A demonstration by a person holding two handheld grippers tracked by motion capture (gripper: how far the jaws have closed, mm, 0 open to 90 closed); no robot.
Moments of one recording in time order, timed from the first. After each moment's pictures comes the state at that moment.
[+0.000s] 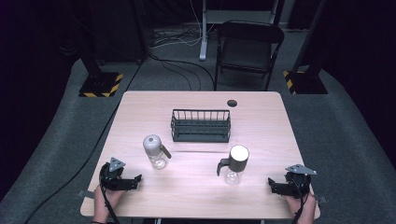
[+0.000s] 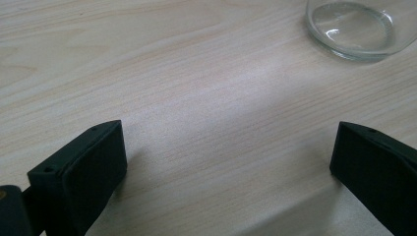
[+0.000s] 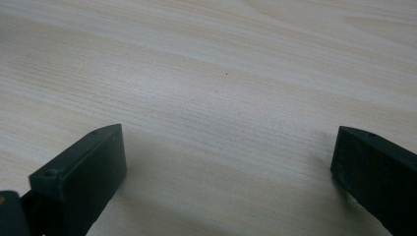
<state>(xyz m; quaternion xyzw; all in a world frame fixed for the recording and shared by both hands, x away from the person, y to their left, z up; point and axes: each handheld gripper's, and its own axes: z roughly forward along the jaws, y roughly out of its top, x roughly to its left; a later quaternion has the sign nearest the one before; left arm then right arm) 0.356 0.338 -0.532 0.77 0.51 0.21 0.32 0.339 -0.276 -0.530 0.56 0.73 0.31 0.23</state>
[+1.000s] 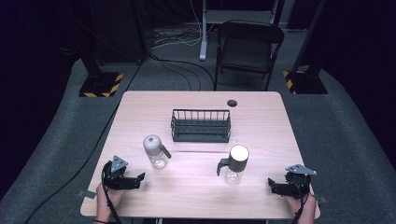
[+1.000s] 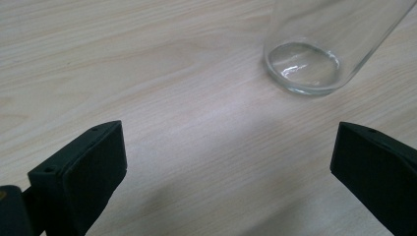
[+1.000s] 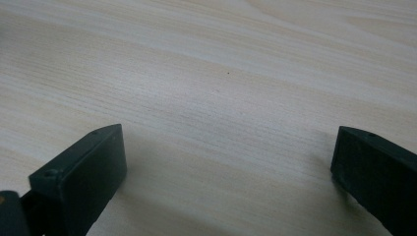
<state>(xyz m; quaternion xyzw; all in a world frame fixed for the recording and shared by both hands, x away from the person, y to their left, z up) 0.354 0.323 -0.516 0.77 0.47 0.23 0.35 0.338 -0.276 -0.531 0.55 0.74 0.32 0.23</state>
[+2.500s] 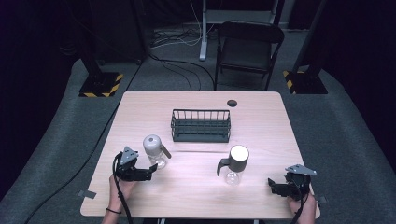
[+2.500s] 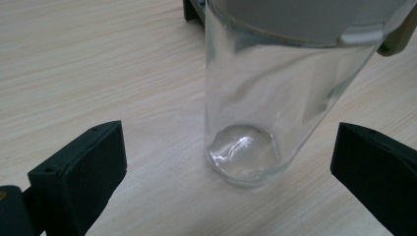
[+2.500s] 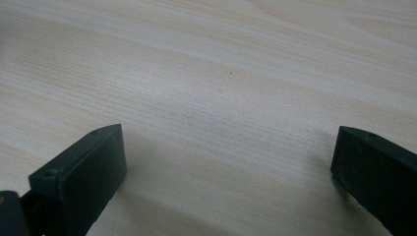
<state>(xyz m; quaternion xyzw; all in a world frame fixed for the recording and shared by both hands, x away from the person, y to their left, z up) 0.374 0.286 -0.496 0.76 0.43 0.23 0.42 0.338 -0.276 -0.531 0.55 0.74 0.32 0.23</state>
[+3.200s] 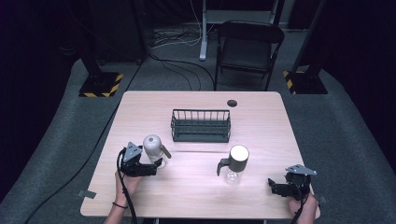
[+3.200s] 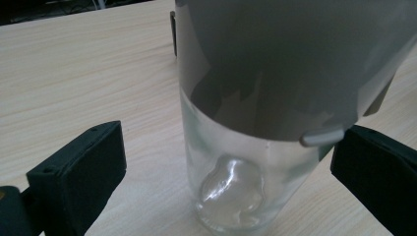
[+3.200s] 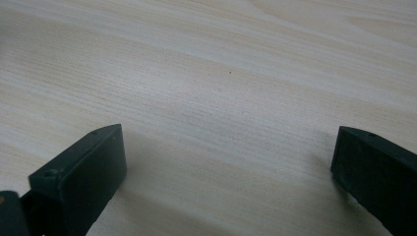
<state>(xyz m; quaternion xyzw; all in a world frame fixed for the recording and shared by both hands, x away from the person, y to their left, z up) 0.384 0.273 -0.489 0.74 0.42 0.24 0.46 0.338 -0.276 -0.531 0.55 0.74 0.32 0.23</state>
